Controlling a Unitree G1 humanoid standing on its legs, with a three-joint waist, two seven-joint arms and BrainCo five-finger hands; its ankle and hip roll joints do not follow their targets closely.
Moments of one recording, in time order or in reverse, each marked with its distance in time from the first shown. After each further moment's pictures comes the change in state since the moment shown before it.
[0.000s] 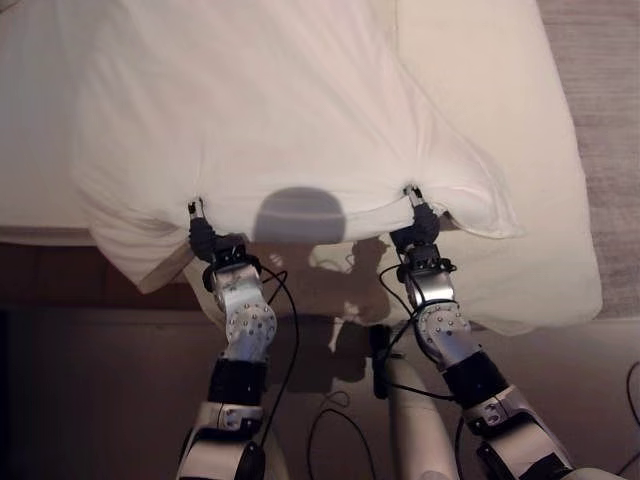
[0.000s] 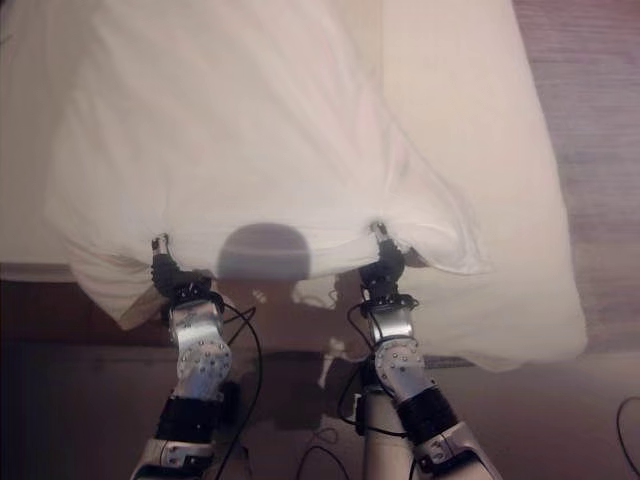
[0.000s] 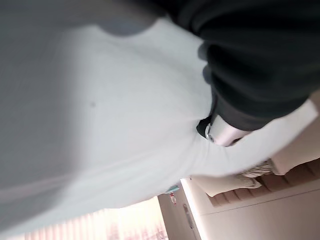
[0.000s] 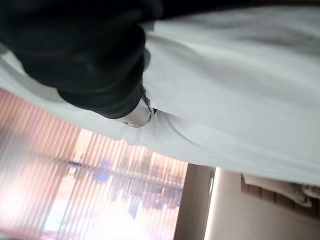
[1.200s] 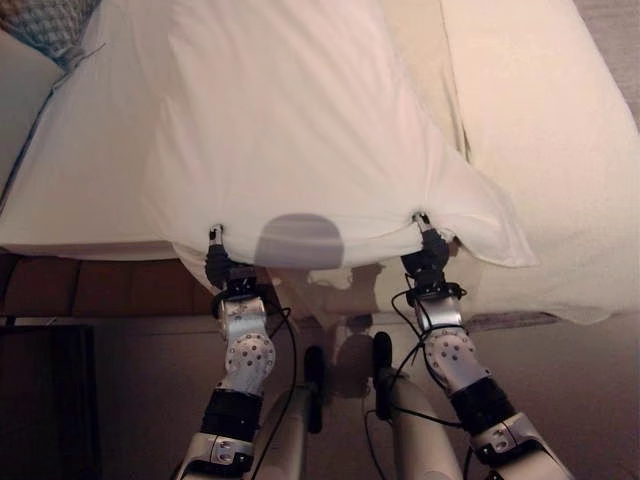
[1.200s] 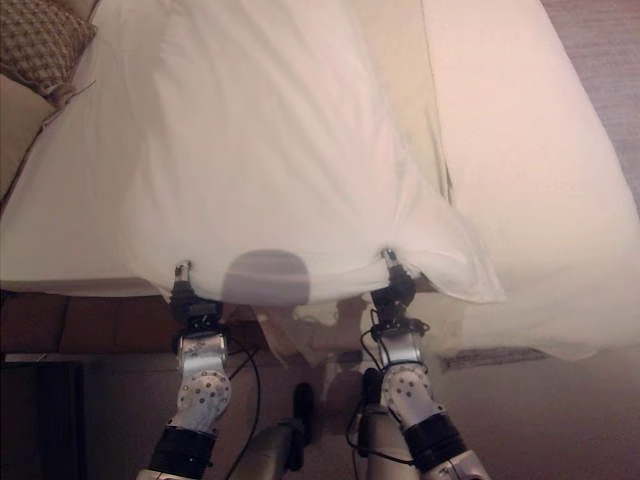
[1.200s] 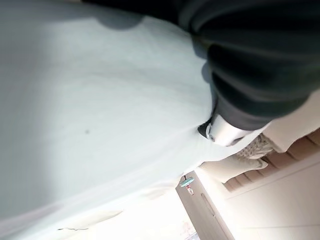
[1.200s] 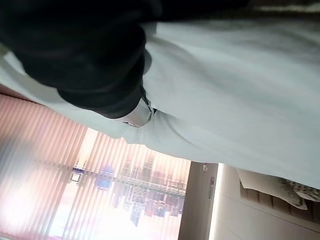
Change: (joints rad) left arm 0.130 0.044 0.011 0.004 0.013 0.059 -0.043; right arm 0.007 0.023 0.025 0.034 -0.093 0.008 -0.037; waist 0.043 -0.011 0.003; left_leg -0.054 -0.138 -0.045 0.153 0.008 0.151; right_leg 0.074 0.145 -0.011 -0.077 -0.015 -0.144
